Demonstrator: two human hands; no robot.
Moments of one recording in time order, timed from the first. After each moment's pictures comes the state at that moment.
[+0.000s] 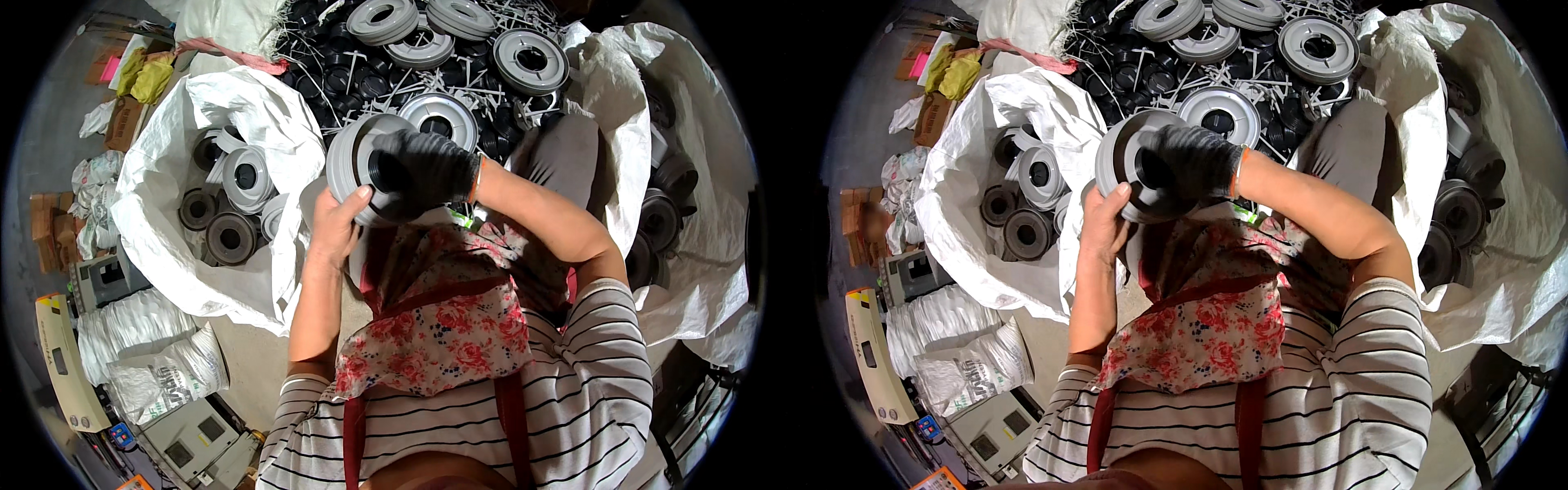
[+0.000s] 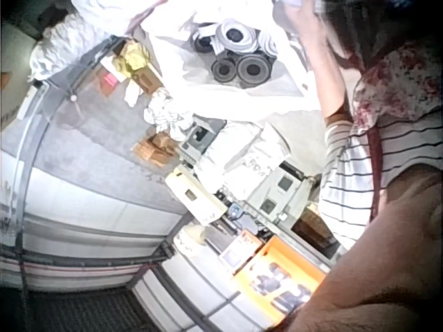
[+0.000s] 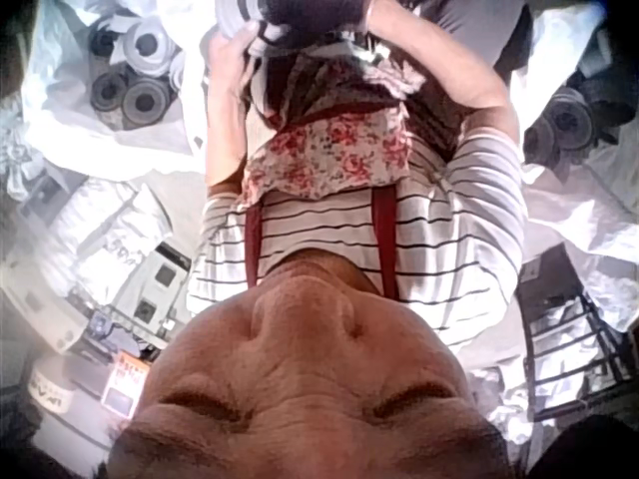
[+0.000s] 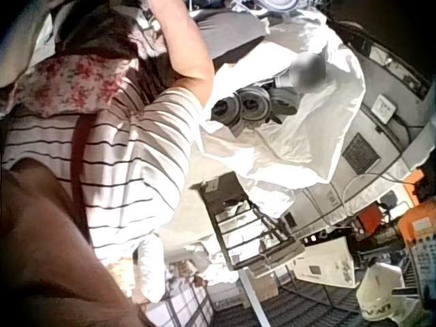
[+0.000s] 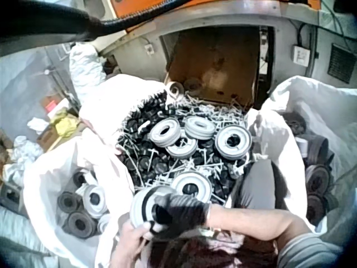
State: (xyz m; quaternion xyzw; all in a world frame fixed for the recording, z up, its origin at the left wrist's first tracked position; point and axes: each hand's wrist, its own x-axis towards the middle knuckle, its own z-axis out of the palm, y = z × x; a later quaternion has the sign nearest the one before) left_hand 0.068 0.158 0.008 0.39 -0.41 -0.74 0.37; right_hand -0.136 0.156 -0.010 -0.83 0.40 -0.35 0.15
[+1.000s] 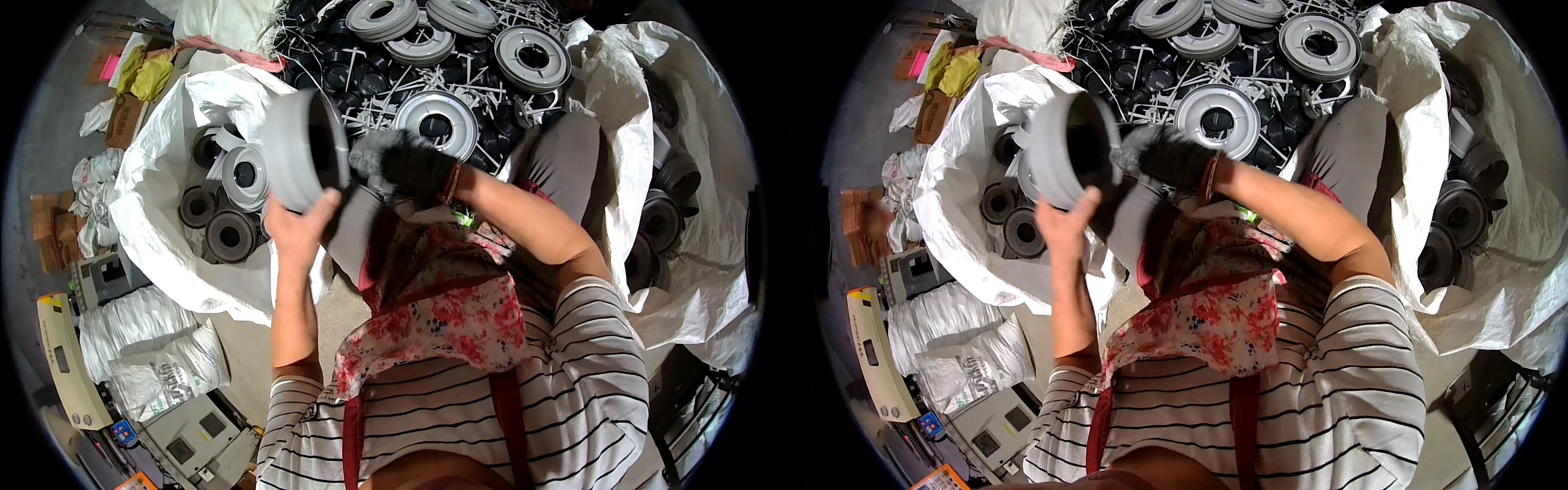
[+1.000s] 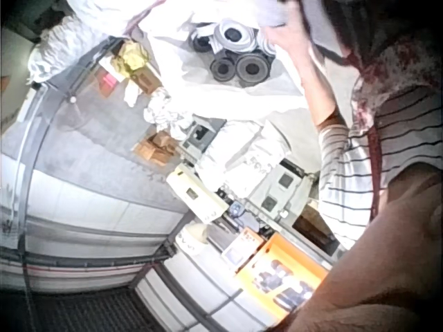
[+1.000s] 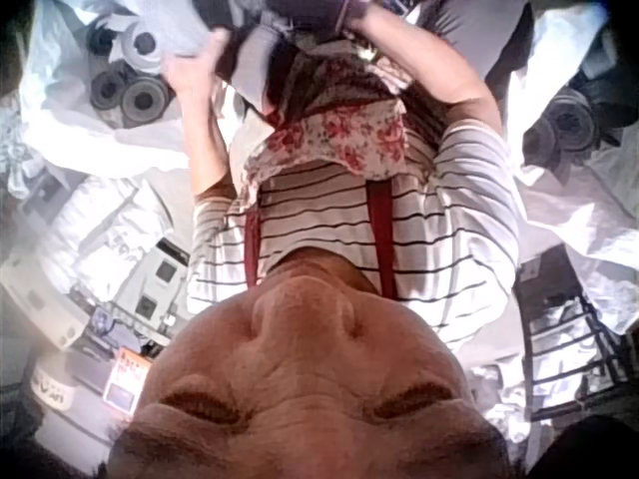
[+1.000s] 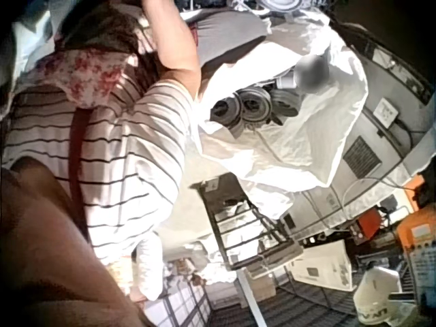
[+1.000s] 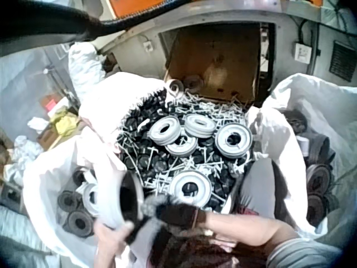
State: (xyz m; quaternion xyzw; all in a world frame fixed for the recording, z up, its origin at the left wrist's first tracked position) left_hand 0.098 0.153 0.041 0.55 -0.66 -0.35 0.37; right_hand -0.110 0.125 -0.051 -0.71 0.43 -0.43 0.36
